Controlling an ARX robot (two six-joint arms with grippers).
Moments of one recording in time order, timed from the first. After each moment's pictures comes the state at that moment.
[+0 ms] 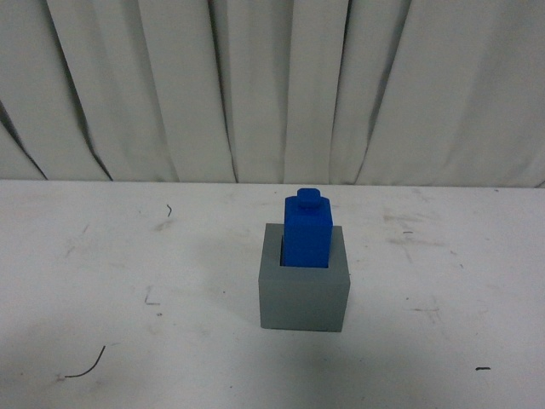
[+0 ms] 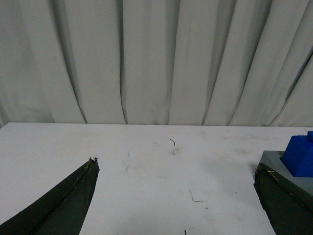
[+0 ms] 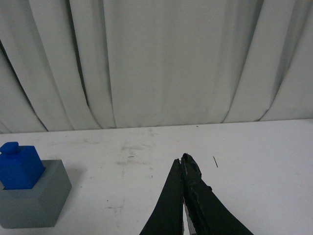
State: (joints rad) left arm 0.00 0.01 0.01 0.00 0.00 0.00; right arm 0.00 0.42 0.05 0.37 0.00 0.00
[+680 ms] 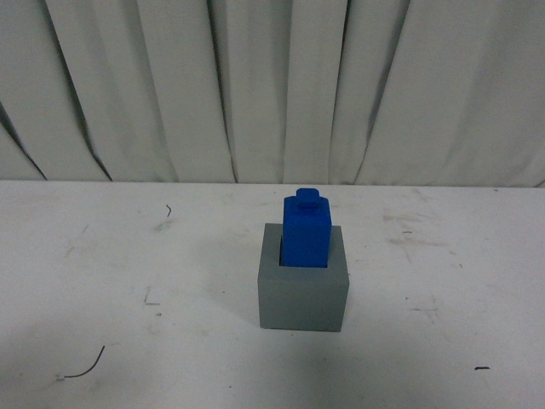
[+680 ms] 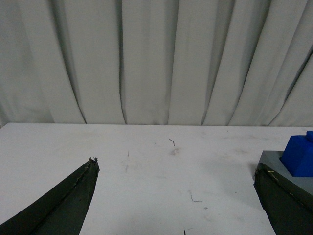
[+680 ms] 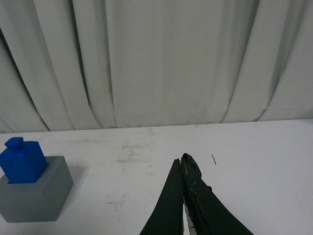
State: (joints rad) left arm 0.00 0.01 0.01 0.00 0.00 0.00; right arm 0.00 0.20 0.01 0.20 0.00 0.00
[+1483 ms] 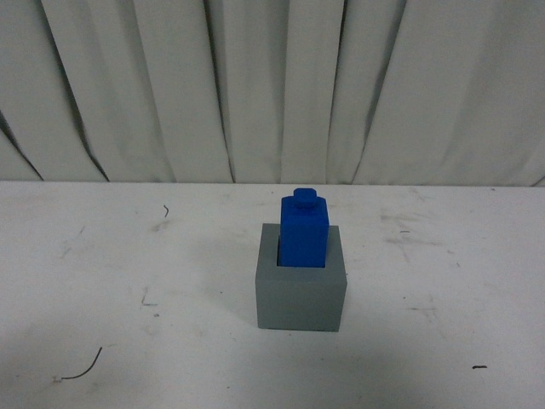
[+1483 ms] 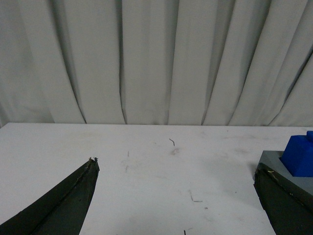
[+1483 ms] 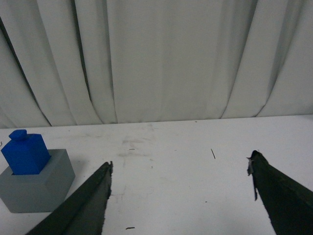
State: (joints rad) left arm 0.00 0.01 0.01 0.00 0.00 0.00; right arm 0.00 0.00 0.01 0.00 0.00 0.00
